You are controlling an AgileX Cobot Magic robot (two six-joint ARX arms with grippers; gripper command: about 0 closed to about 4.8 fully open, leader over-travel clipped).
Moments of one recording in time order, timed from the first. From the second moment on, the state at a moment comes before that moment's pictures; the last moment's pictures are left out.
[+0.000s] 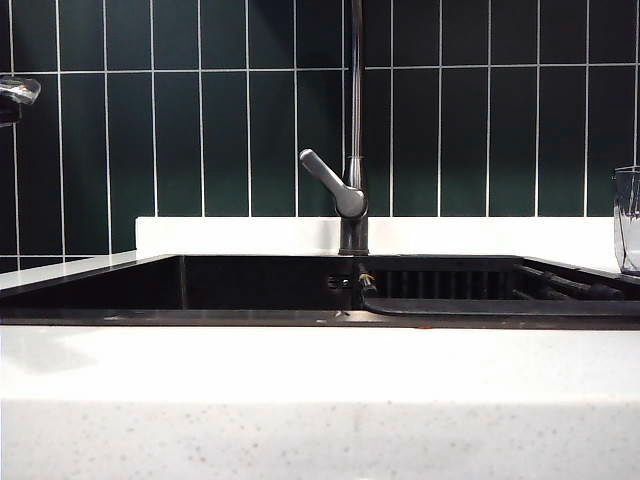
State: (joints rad) left arm -0.28 0.00 0.05 -0.03 0.44 -0.02; right arm -0.39 1.26 0.44 0.50 -0.42 -0.03
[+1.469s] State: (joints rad) left arm -0.28 0.00 0.00 0.06 0.27 -0.06; right arm -0.16 0.33 0.05 0.38 -0.27 0.15
